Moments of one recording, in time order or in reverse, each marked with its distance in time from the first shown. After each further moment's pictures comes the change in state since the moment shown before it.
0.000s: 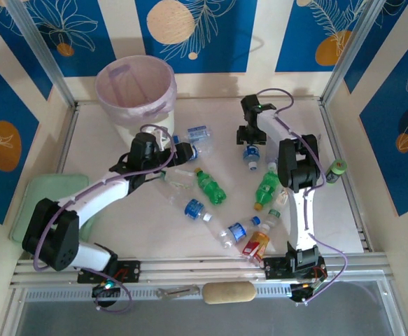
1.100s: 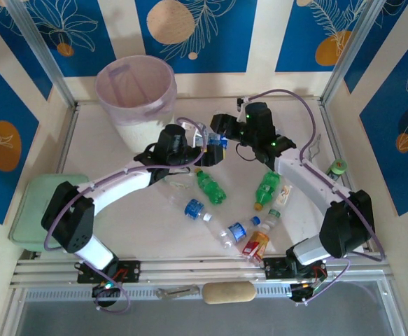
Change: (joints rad) left arm -0.191 0.173 0.241 -0.016 0.113 0.117; right arm 0.231 -0.768 -0.644 0.772 -0.254 0.389
